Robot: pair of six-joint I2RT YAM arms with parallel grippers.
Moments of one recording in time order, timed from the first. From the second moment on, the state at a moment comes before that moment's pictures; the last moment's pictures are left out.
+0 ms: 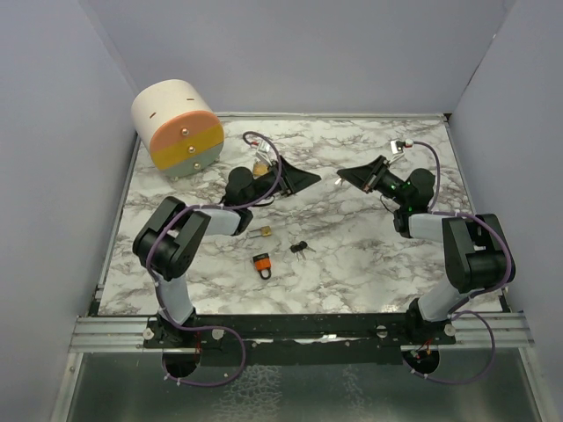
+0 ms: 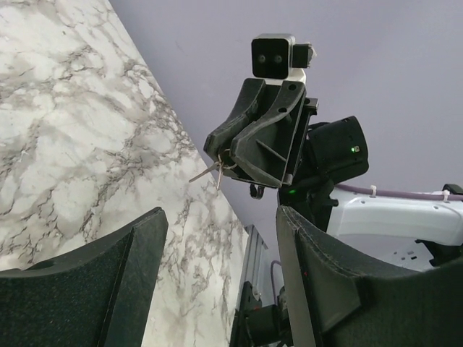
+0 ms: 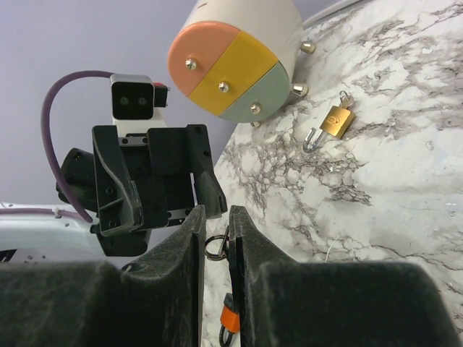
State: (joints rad) left arm -0.52 1.81 0.83 1.14 0.55 -1.15; right arm 0.10 1.63 0.63 1.16 -0.79 1.05
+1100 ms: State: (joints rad) left arm -0.61 2.00 1.05 1.11 0.64 -1.14; right arm 0.10 1.62 0.63 1.15 -0.81 1.05
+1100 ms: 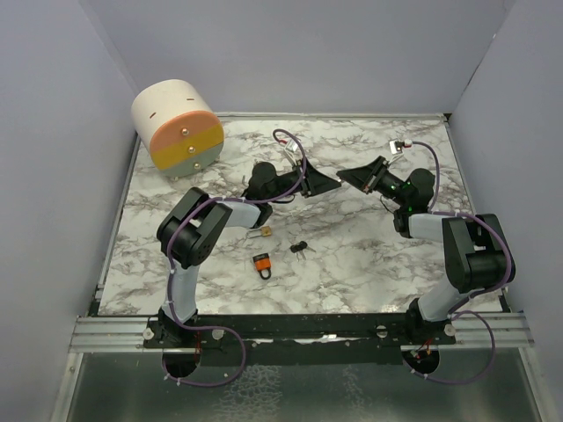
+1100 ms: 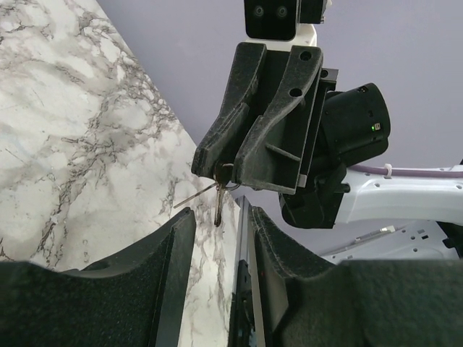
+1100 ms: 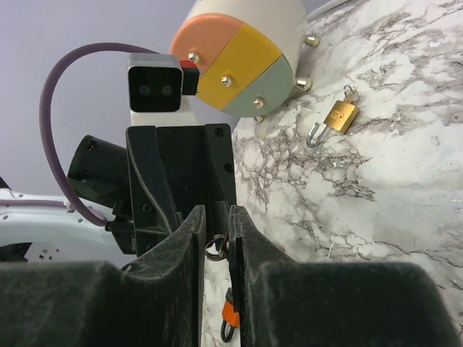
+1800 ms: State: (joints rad) left arm -0.62 2.00 1.05 1.11 0.63 -1.14; right arm 0.10 1.62 0.63 1.15 -0.82 1.06
